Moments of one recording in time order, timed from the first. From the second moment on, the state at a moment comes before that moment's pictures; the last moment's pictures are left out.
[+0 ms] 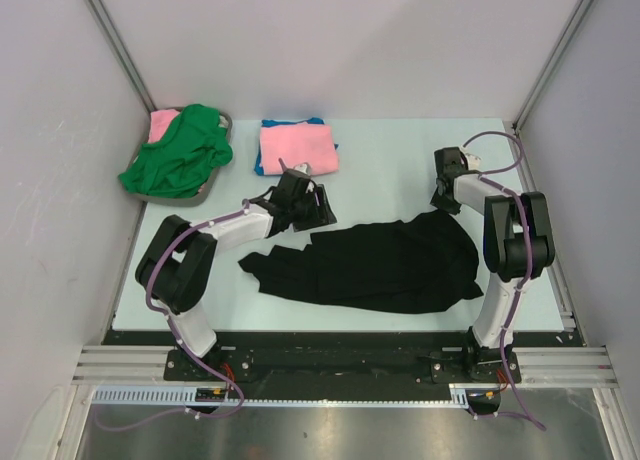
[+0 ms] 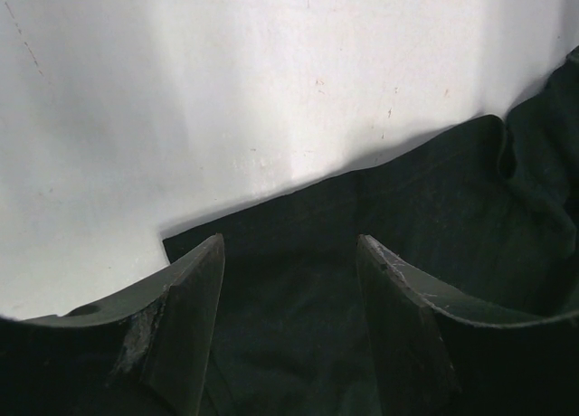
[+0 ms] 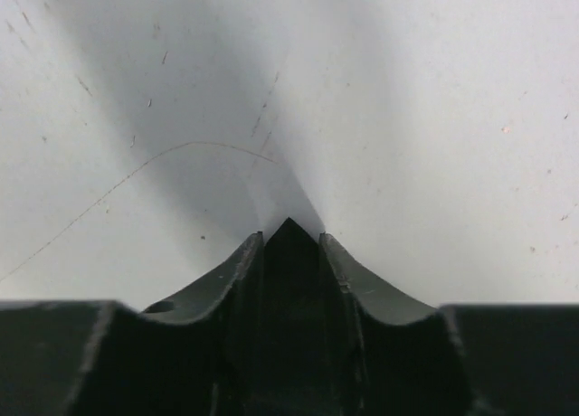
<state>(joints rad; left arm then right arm) -0.57 1.75 1.07 -0.11 0.07 -0.69 0.11 1.94 1.26 -0.36 0.35 0.54</state>
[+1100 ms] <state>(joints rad) -0.55 1.25 0.95 -0.20 0.05 -0.70 0.33 1.09 1.66 -0.73 0.45 0.43</state>
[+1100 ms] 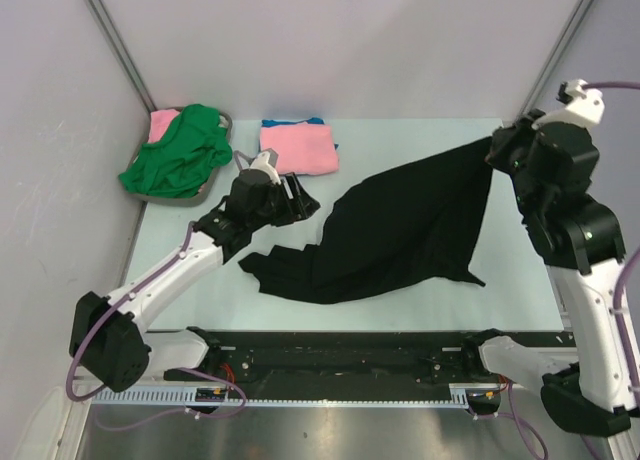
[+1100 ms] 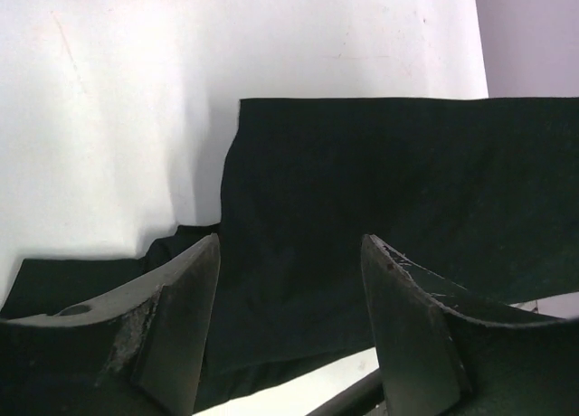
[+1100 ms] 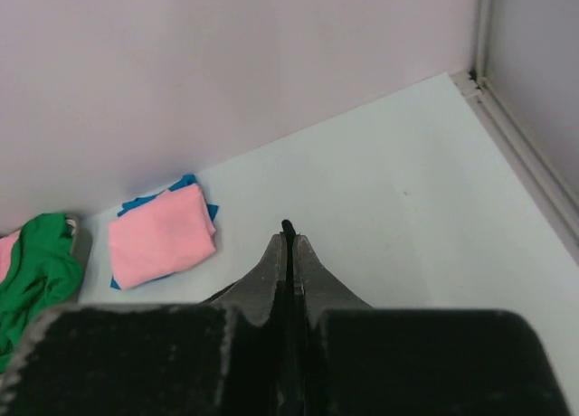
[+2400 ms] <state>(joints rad) -0.74 0.92 0.84 -0.34 -0.10 -0.76 0.35 0.55 1.17 -1.04 -0.83 0.46</state>
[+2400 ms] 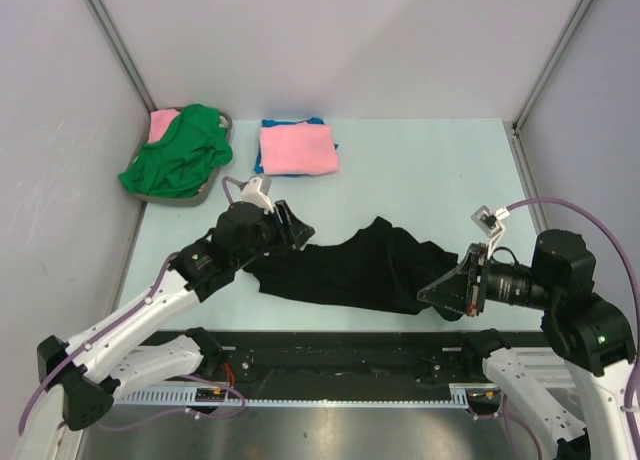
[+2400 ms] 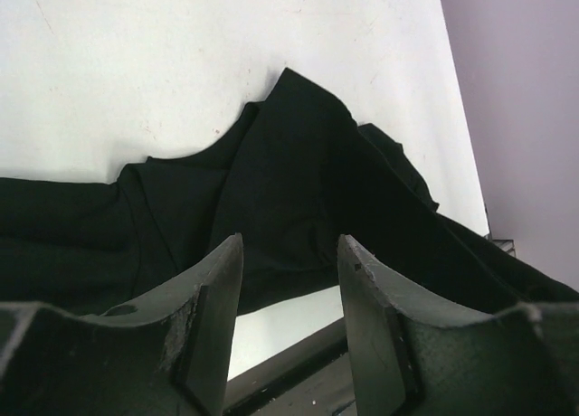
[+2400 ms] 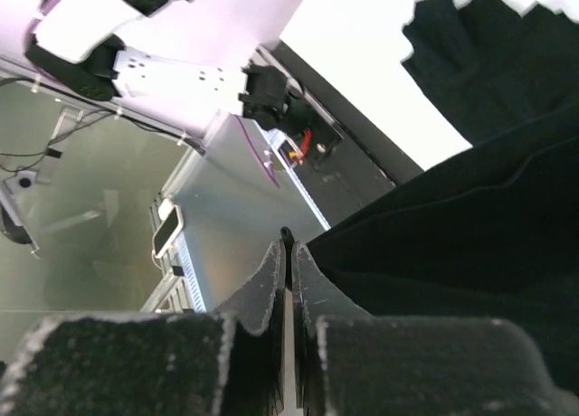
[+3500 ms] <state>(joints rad) -0.74 0.79 0.84 -0.38 -0.13 -0.77 1.89 1.33 1.16 -0.61 -0.12 0.51</state>
